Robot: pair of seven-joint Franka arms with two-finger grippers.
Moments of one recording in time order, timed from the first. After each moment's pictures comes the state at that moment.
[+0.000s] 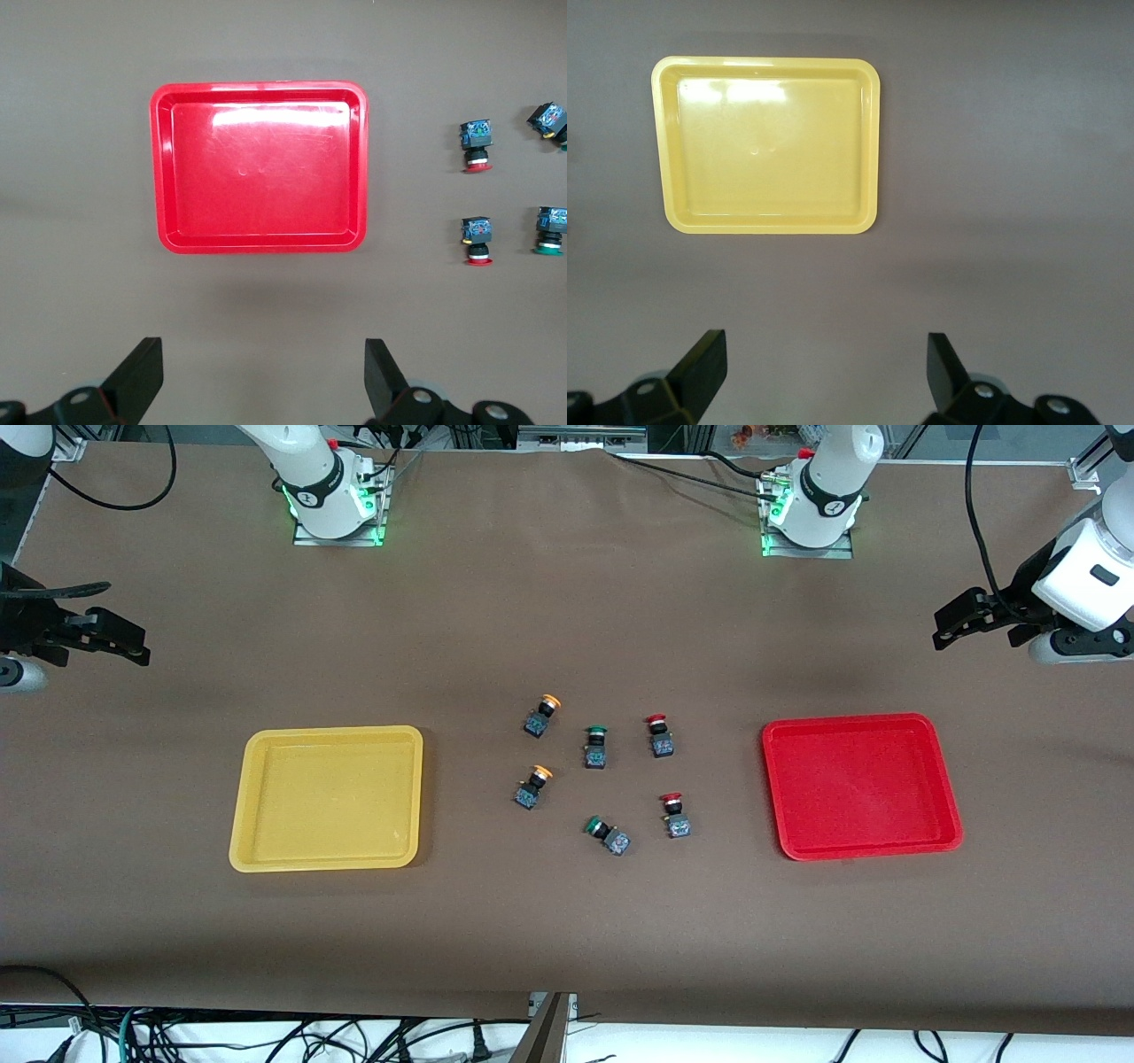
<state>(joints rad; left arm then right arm) 0.00 -0.05 -0.05 -1.70 -0.01 1.60 -0.11 0.05 0.11 -0.06 -1.48 -0.04 1.53 -0.05</state>
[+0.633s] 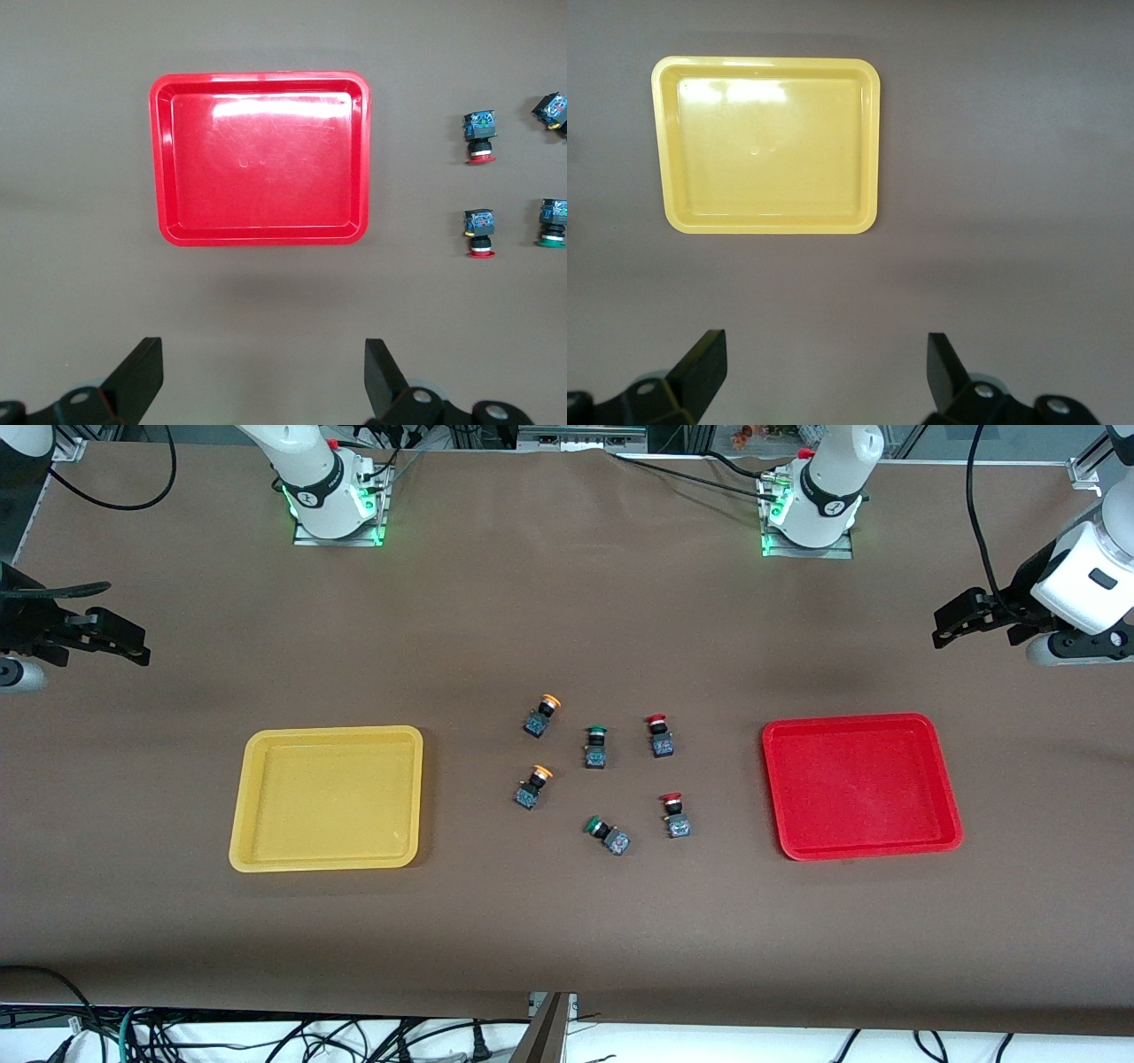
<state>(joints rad) 0.00 -0.04 -0.04 -1.69 -0.01 1.58 -0.11 0.05 0.11 -0.06 -1.48 -0.04 1.53 -0.05</state>
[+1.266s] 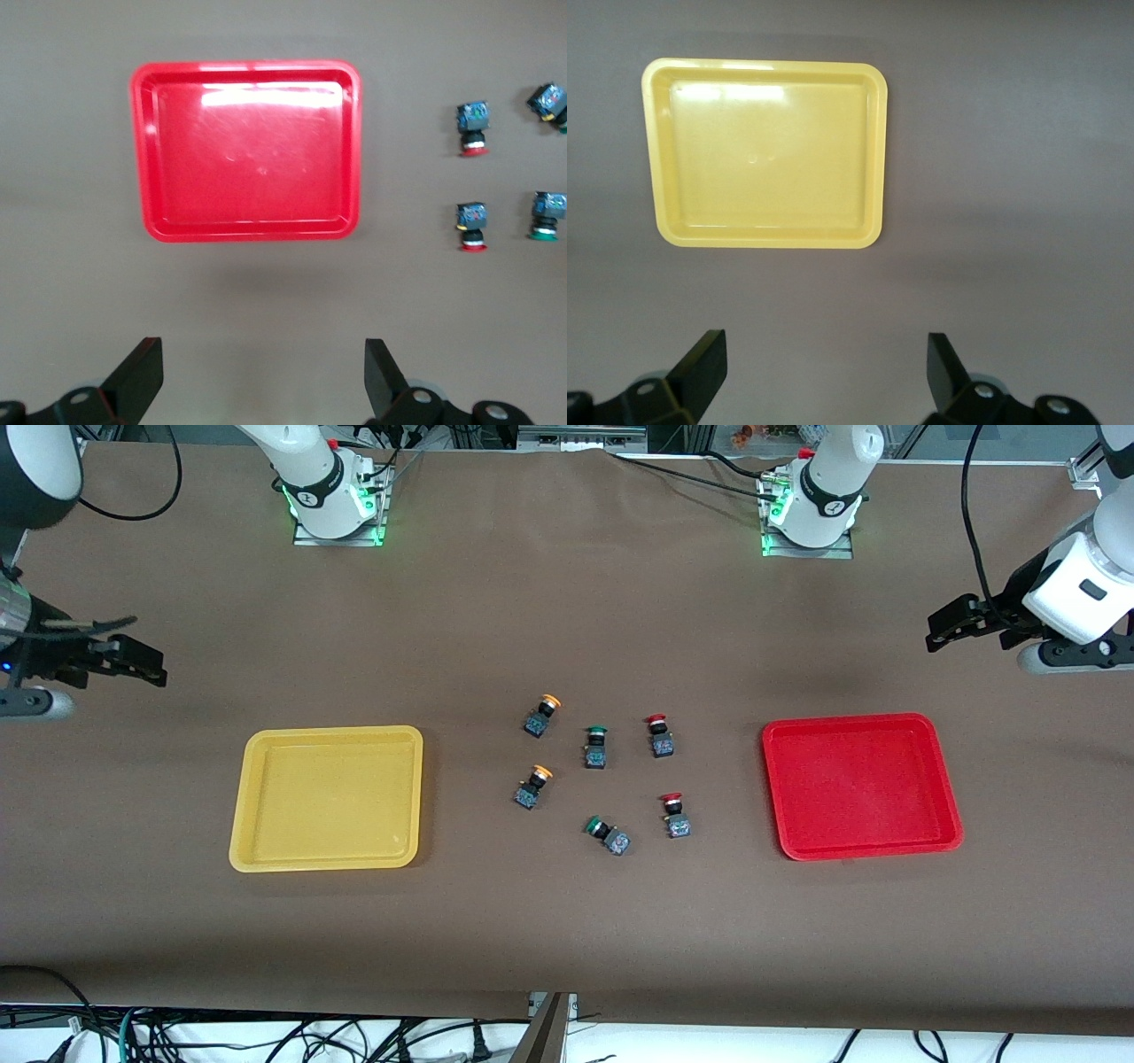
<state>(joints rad) 0.00 0.00 -0.05 -1.69 -0.04 1.58 -0.11 0.06 0.21 -0.05 -1.48 -0.04 1.60 -0.05</state>
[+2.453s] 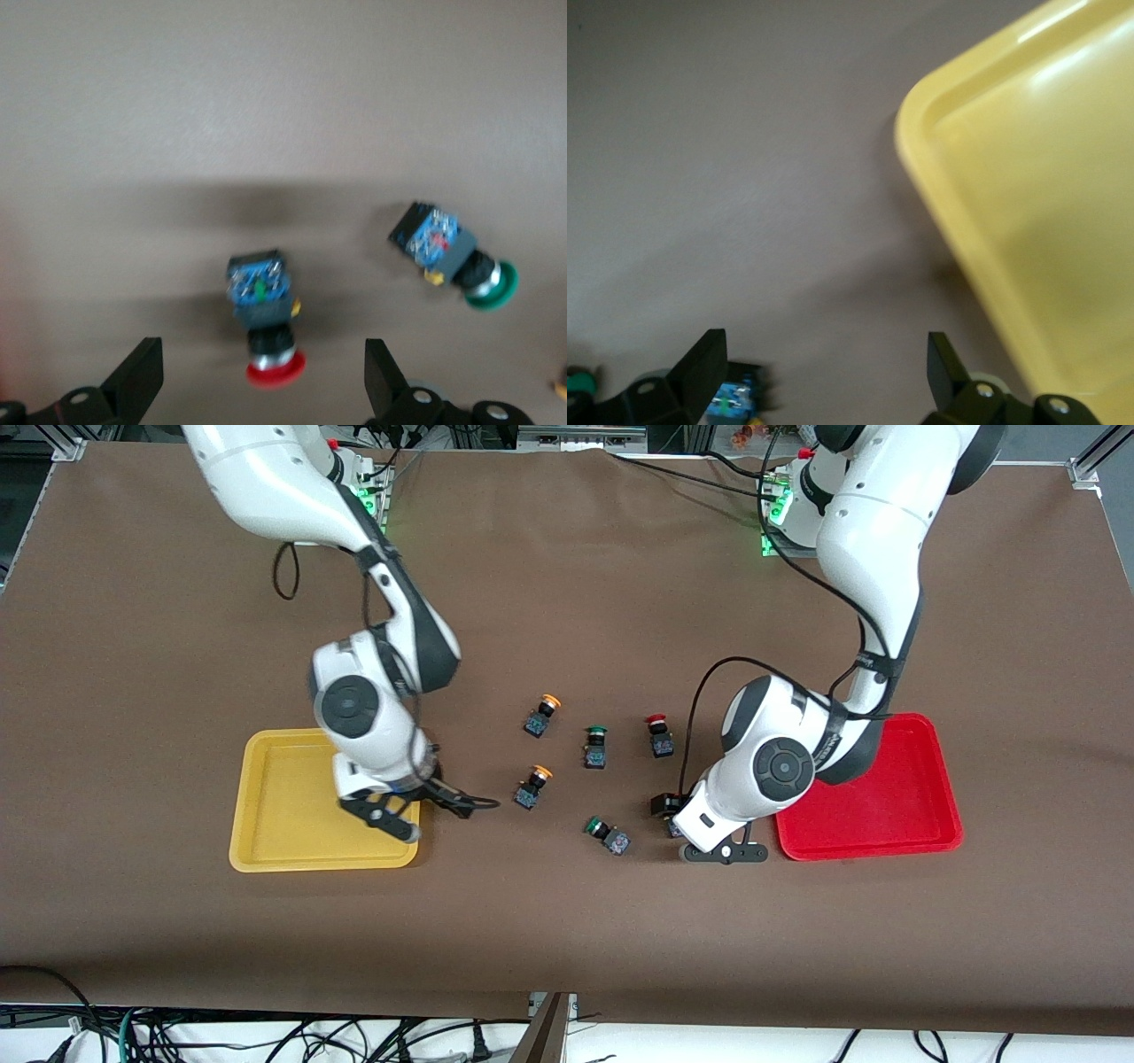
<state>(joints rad) -0.31 0.85 -0.12 -1.29 -0.08 2.16 -0.40 0.50 0.72 -0.04 -1.48 0.04 2.35 0.95</state>
